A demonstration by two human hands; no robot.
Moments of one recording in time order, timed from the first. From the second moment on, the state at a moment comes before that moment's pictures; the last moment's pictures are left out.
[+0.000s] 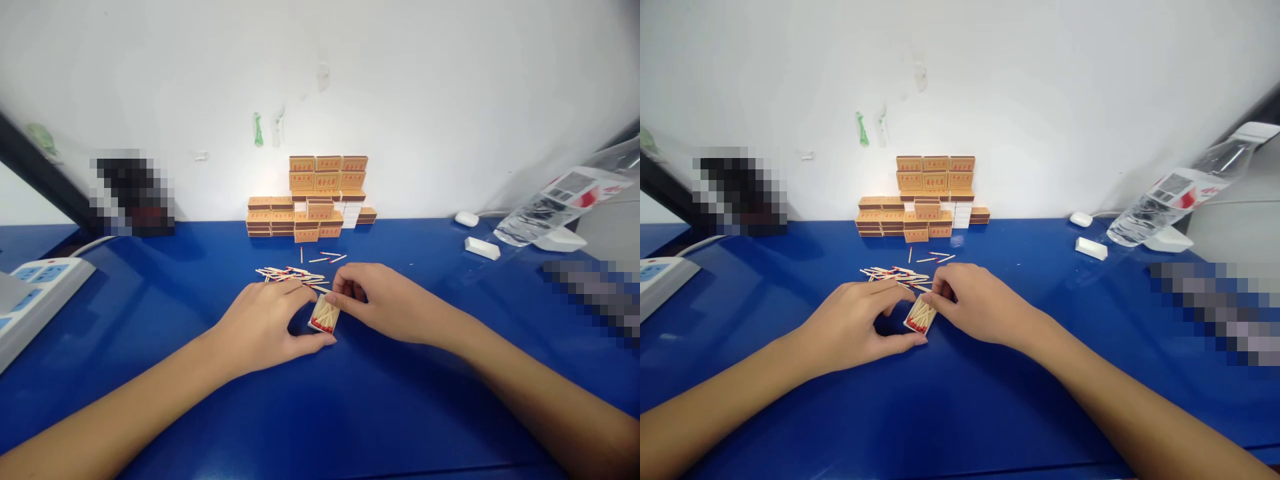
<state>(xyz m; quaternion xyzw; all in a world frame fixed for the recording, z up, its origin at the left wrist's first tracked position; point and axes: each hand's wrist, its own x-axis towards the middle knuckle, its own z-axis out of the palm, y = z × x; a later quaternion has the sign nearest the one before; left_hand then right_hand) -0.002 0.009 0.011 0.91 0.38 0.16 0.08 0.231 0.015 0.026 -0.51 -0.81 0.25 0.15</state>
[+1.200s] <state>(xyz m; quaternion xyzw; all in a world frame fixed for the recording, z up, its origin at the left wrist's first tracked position) -0.004 0.011 0.011 0.92 0.35 0.13 0.08 0.240 0.011 0.037 -0.37 -0.91 0.17 0.11</state>
